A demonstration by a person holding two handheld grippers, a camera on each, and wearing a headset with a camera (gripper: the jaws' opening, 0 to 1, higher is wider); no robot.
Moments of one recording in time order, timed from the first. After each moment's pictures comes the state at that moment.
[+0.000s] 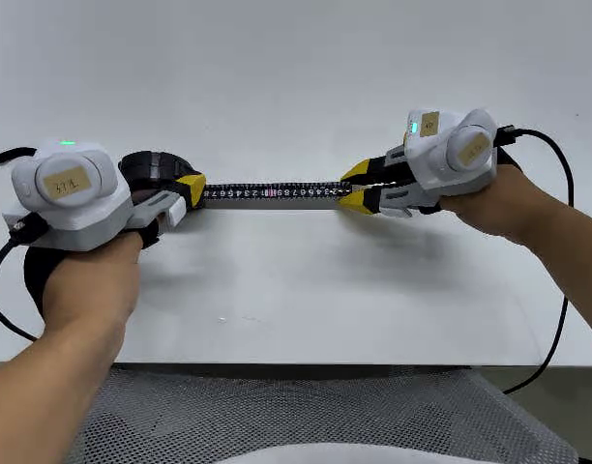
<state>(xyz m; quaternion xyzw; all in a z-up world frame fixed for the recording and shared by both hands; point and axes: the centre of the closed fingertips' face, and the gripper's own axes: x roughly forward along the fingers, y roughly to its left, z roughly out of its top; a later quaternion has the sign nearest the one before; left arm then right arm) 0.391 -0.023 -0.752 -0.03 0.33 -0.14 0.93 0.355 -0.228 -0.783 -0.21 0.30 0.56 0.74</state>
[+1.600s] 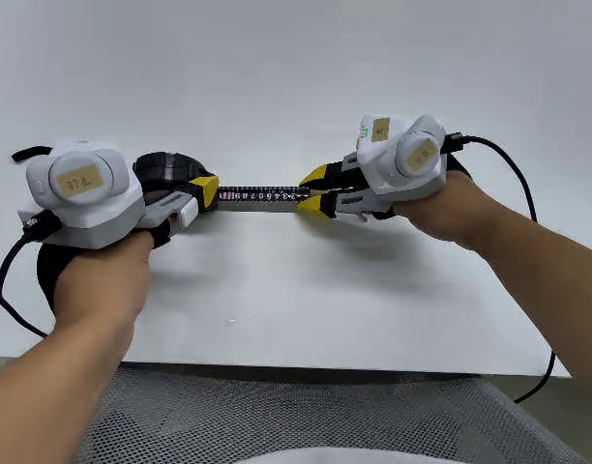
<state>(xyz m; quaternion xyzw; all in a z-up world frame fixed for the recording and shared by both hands) 0.392 -0.023 -0.752 -0.04 0.34 -0.14 0.93 0.359 -0.162 -0.784 -0.19 0.27 0.59 0.74</state>
